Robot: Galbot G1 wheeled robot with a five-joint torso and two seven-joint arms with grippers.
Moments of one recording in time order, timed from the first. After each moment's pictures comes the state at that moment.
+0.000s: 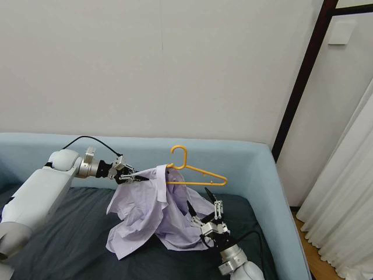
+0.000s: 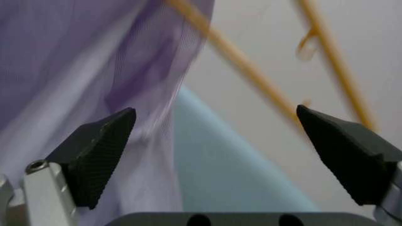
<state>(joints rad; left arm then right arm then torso) 0.15 -0.87 0.03 -0.92 -0.43 -0.10 1.47 -1.07 1.27 0.01 1.44 -0.59 0.36 0.40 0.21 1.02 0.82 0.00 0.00</state>
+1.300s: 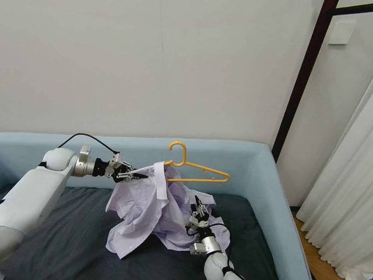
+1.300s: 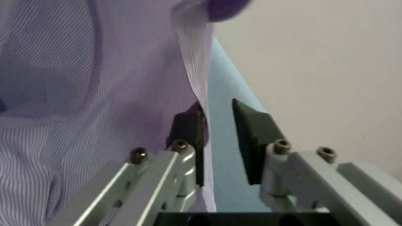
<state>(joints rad) 0.19 -0.84 0.01 -0.98 -0.47 -0.10 1.47 -0.86 1.54 0.06 1.02 -0.89 0.16 0.55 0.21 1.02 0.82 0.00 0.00</state>
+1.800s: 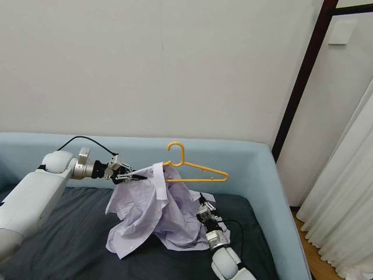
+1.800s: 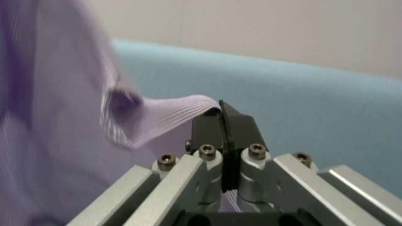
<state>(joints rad) 0.20 -0.84 0.00 -0.97 -0.50 -0.10 1.47 -0.85 1.42 0.06 1.23 0.08 0.34 0.16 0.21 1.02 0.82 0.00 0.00</state>
